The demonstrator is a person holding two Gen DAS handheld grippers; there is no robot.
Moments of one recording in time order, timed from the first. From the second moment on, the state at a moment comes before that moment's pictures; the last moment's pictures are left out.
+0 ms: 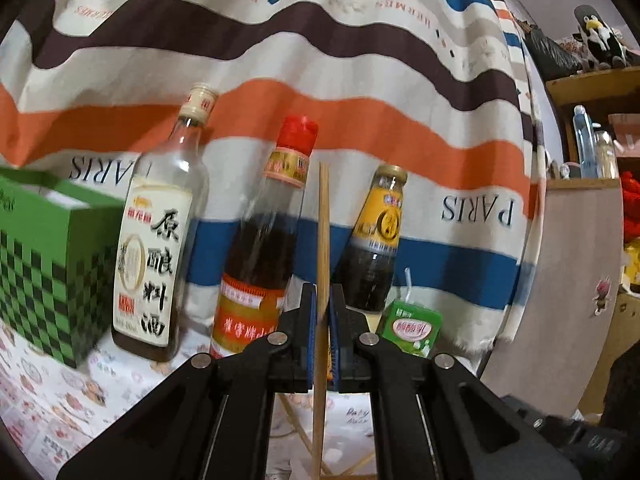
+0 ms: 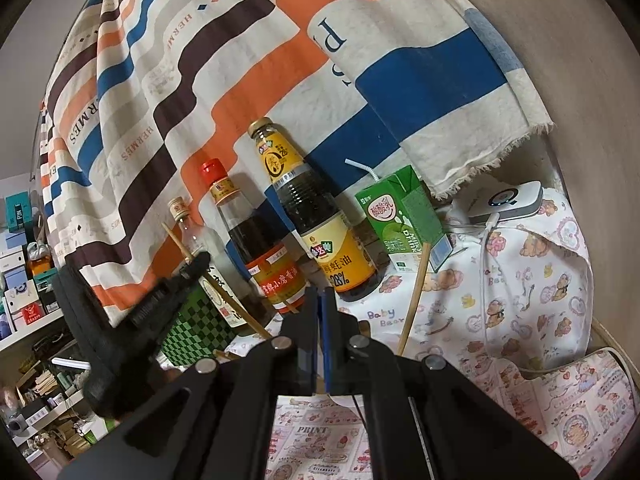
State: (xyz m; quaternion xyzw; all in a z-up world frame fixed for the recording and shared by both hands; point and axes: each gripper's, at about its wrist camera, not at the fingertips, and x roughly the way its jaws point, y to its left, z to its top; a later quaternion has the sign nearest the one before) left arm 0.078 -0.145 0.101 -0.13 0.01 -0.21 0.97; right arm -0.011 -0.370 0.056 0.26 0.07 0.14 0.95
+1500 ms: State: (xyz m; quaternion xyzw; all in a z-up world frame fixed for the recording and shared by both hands) left arm -0.016 -0.045 0.073 -0.04 0.12 -0.16 0.98; right arm 0.059 -0.330 0.077 0.17 0.10 0.12 0.97
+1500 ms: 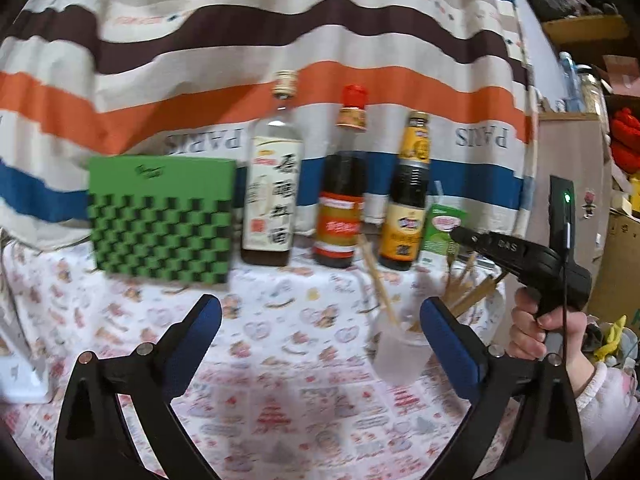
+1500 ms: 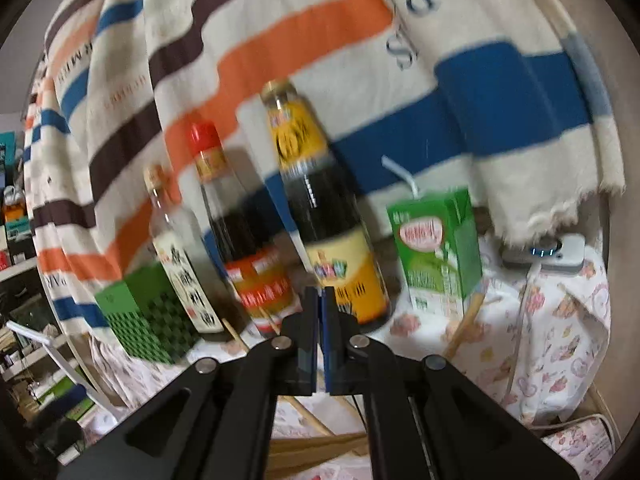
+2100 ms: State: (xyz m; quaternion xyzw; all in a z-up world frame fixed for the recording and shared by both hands) left arm -0.016 -0.027 0.047 -0.03 0.14 -0.13 0.98; right arm 0.056 -0.320 0.067 0.13 0.15 0.12 0.97
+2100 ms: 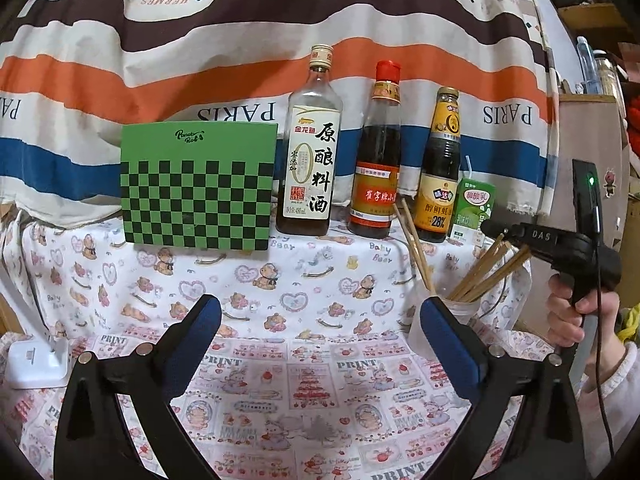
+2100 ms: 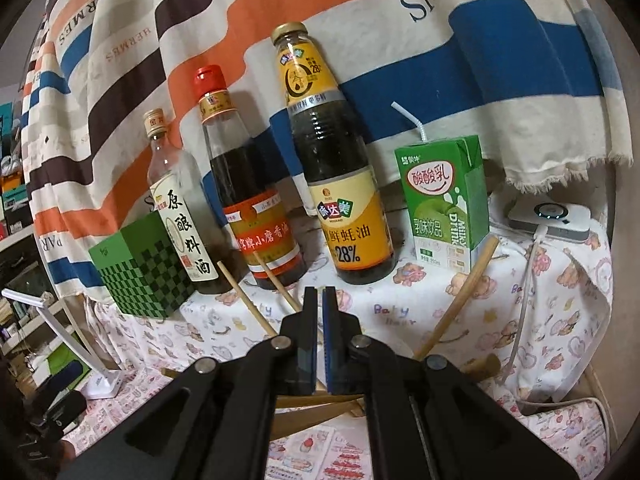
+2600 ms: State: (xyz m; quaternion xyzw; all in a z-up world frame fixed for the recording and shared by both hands) left arm -0.016 -0.018 0.026 -0.02 0.13 -0.08 0.99; right arm -0.048 -0.292 0.056 0.09 0.04 0.09 0.99
